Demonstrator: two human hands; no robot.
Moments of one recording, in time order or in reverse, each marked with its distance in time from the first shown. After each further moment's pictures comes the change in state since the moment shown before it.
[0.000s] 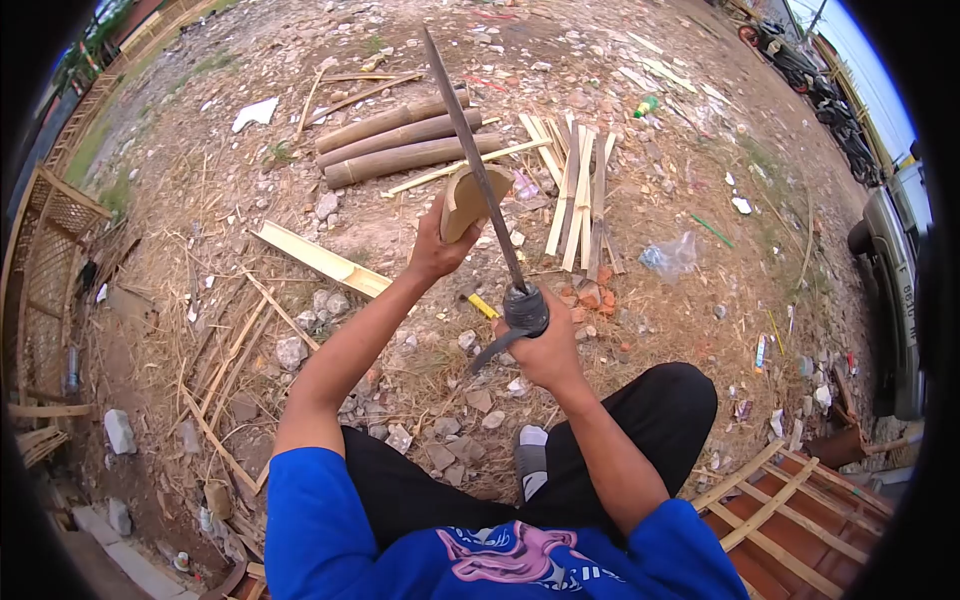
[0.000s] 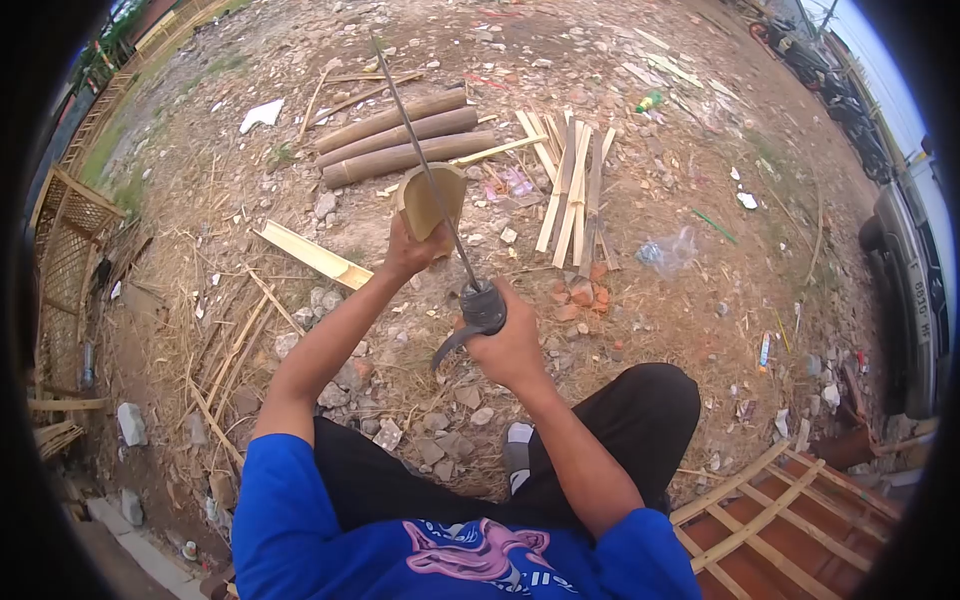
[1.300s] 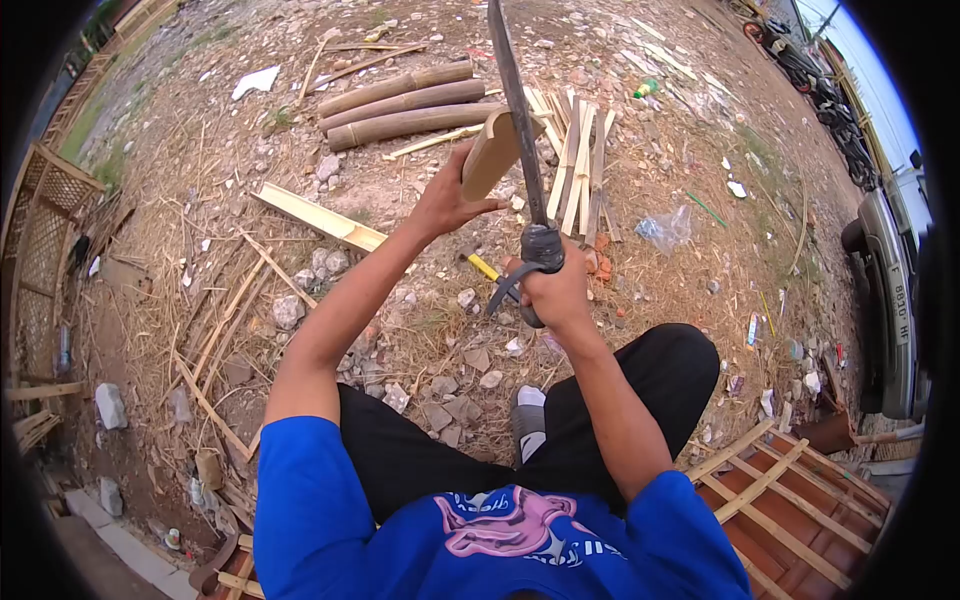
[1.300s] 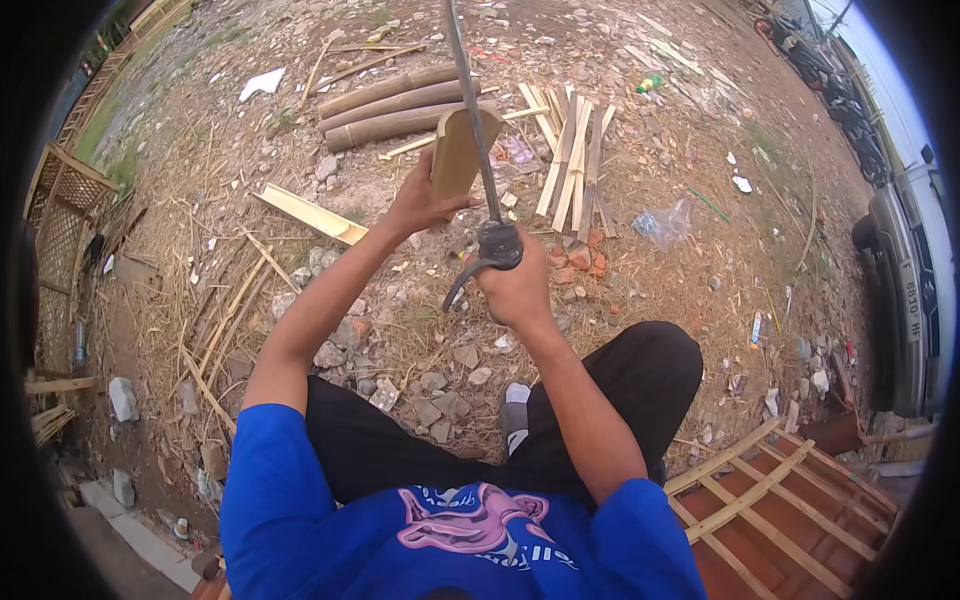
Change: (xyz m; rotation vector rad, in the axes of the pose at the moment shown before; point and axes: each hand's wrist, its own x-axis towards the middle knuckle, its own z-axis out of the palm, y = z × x) left_hand -0.011 0.022 -0.006 0.199 -0.134 0.025; right_hand -0.008 0.003 0.005 0.071 0.065 0.121
